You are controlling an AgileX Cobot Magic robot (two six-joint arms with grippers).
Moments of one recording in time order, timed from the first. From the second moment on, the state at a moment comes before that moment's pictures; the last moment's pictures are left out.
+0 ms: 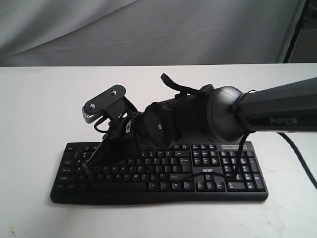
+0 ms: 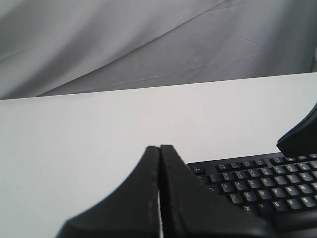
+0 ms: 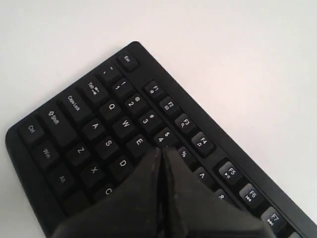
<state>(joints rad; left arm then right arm) -0.17 0.00 0.00 0.04 0.26 -0.02 0.85 2.00 -1.24 0.33 0.17 -0.31</state>
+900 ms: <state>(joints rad) -0.17 0.00 0.00 0.04 0.26 -0.02 0.82 2.03 -1.16 0.36 0.08 -0.31</state>
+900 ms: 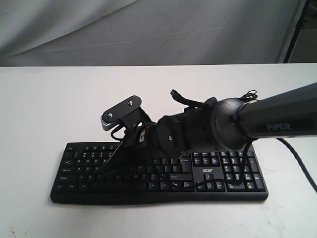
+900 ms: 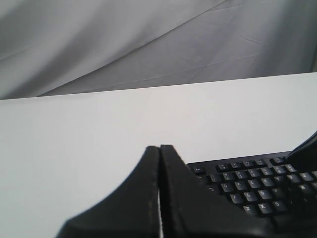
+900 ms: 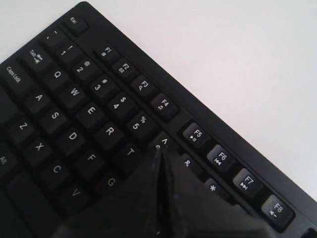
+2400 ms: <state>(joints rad) -0.17 0.00 0.00 0.04 0.26 -0.02 0.83 2.06 -1.16 0.35 0.08 -0.30</state>
